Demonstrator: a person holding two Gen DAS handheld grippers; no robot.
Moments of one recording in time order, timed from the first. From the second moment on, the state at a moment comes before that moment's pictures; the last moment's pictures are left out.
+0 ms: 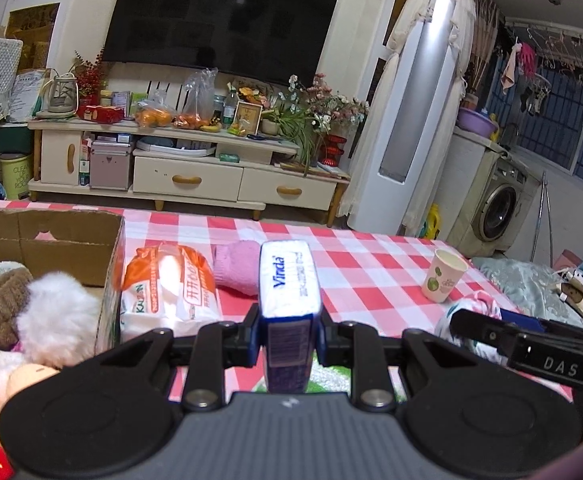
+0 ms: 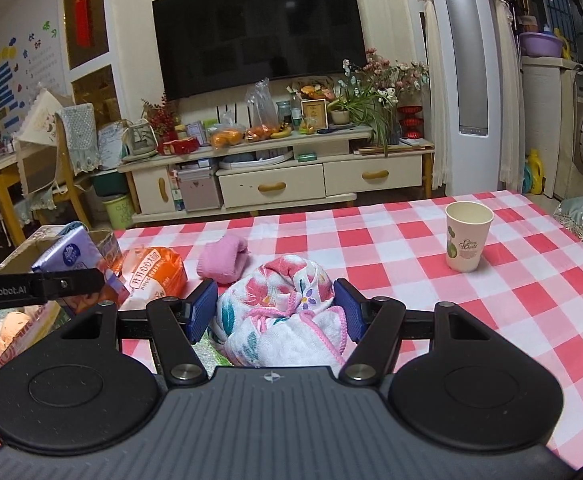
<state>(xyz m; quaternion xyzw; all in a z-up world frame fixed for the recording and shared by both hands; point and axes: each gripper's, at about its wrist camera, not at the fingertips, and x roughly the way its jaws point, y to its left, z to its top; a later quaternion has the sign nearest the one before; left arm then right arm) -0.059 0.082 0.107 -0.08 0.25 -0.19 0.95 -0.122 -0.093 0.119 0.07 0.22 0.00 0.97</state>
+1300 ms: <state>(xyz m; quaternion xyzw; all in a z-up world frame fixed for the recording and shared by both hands) -0.041 -0.001 0.033 0.02 0.34 -0.20 0.92 -0.154 -0.139 0.109 0.15 0.24 0.01 0.96</state>
